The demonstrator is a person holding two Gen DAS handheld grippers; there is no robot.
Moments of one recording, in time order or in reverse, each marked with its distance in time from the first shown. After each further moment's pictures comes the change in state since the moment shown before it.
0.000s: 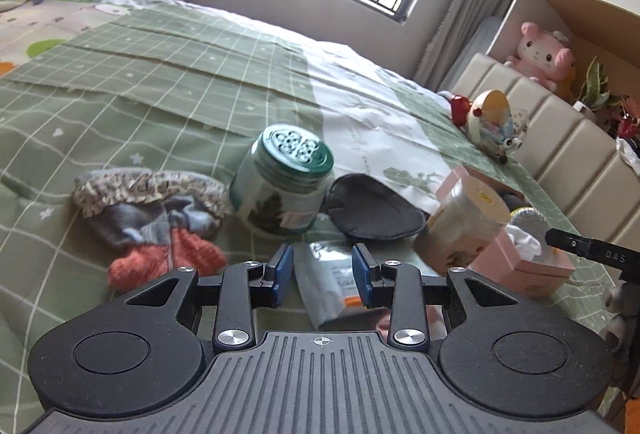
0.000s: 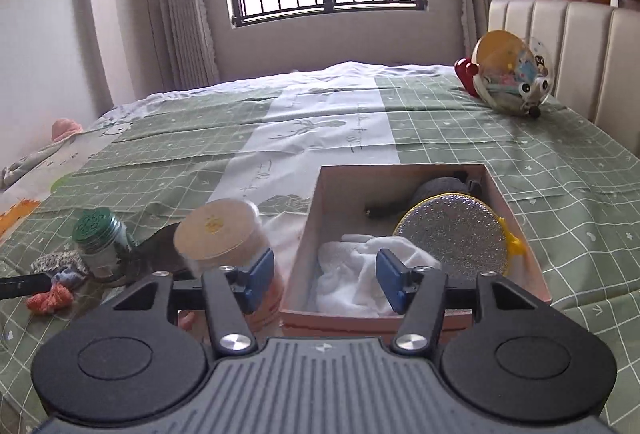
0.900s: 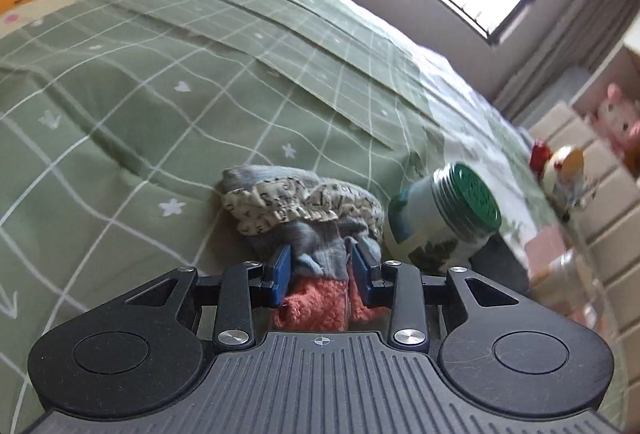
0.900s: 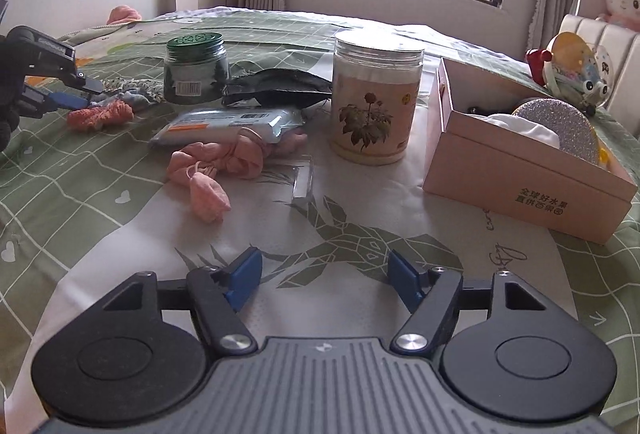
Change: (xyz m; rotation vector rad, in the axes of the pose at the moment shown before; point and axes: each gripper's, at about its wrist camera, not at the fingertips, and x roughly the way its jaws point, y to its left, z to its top) left arm 0.023 0.101 0.029 -0.205 0.059 0.142; right arm 0.005 0.084 -0.114 -0.226 0.121 0.040
